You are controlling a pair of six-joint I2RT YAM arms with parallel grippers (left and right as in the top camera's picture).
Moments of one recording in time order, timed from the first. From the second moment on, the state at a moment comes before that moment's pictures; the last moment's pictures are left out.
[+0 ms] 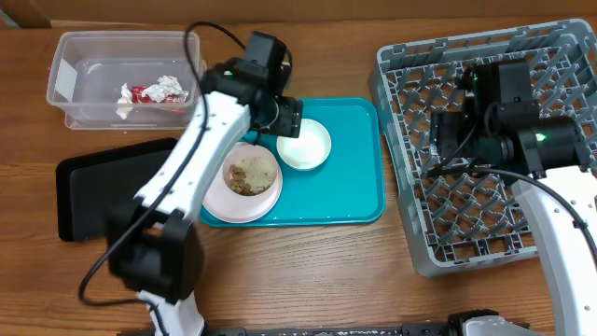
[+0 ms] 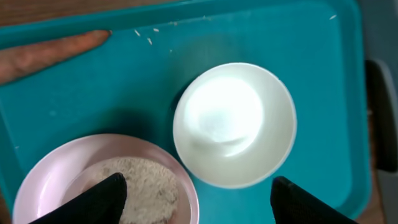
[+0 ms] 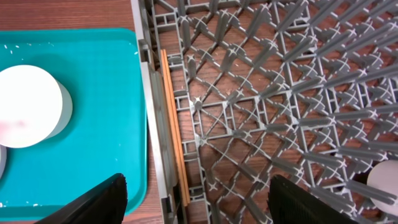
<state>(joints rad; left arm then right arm) -0.37 1.93 1.70 -1.01 0.07 -0.24 0.13 1.39 1.45 -1.13 0.08 0.13</state>
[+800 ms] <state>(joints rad) -0.39 2.14 1.70 -0.94 0.16 -0.26 0.13 1.40 1.45 -1.14 0.05 0.13</state>
